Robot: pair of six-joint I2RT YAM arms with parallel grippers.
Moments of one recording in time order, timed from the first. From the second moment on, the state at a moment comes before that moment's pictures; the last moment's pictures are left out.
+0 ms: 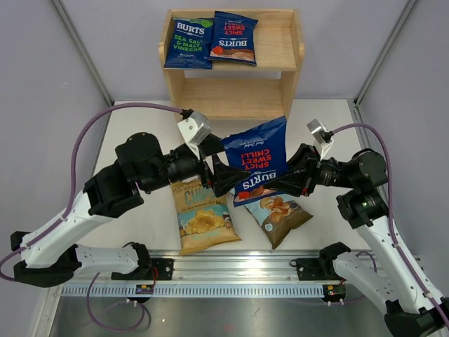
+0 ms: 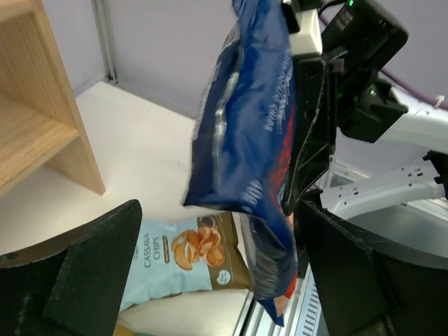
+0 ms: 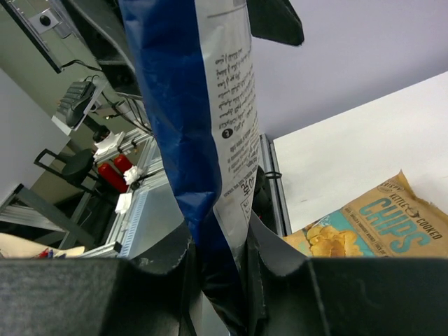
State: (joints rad) left arm -1.11 1.08 1.55 -0.47 0.06 -0.16; right arm 0.39 0.77 0.91 0.24 -1.08 0.77
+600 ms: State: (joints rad) left arm -0.97 1.01 1.27 -0.20 0.35 -0.41; right arm 0.39 0.79 1.00 -0.01 -1.10 0.64
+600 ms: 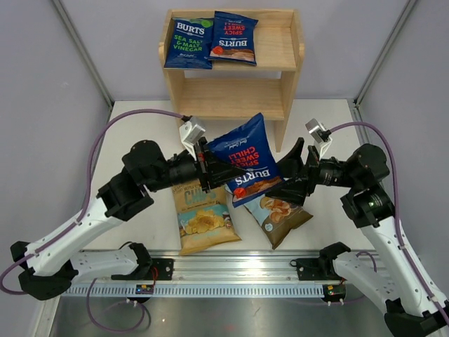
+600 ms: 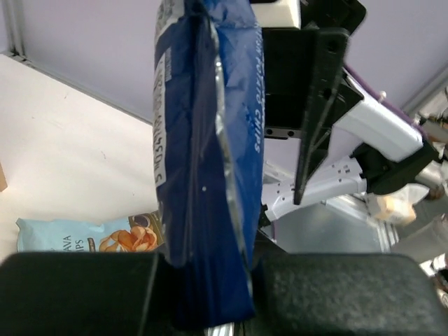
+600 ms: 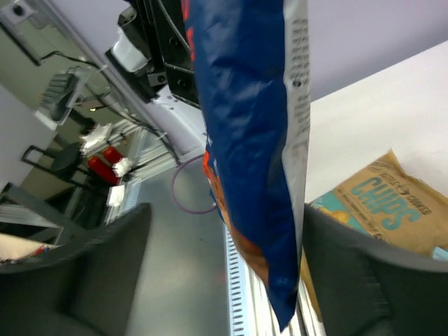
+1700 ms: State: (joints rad) left arm -0.86 0.85 0.66 0.75 -0.09 -1.09; right arm 0.63 0.91 0.72 0.58 -0.38 1.23
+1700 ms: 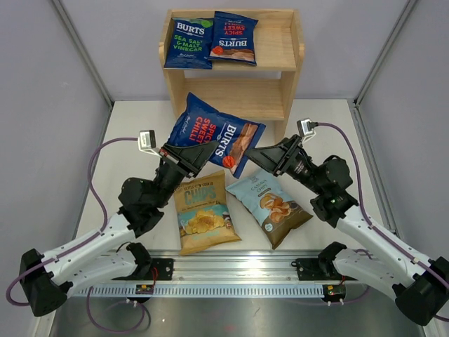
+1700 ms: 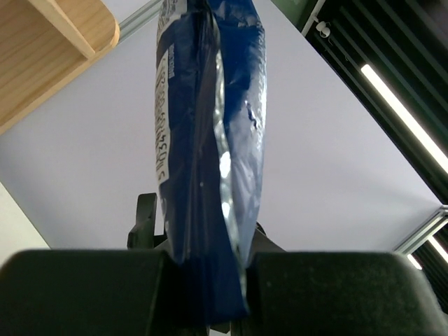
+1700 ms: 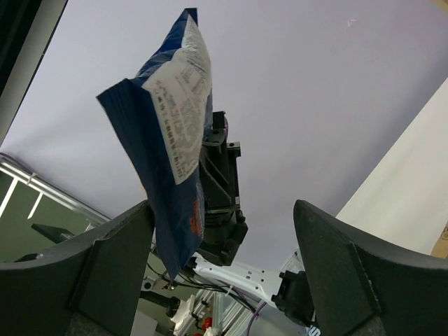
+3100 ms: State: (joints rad) left arm -0.86 0.60 0.76 0.02 -0.33 -0.97; right arm 0.66 0.90 0.92 0.23 -0.21 1.11
